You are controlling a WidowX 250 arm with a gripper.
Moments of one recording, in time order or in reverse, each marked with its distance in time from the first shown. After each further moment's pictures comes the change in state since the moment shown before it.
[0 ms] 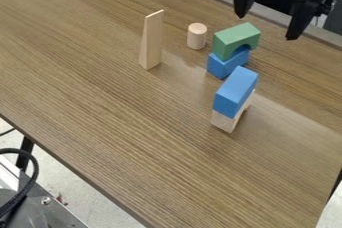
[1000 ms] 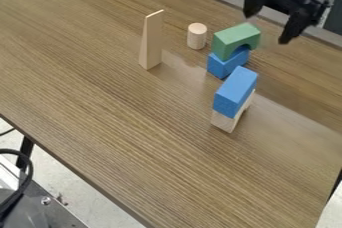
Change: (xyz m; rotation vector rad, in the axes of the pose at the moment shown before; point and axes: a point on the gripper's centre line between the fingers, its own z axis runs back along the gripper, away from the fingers) arm 0.049 0.020 -0.057 0.065 0.183 -0.261
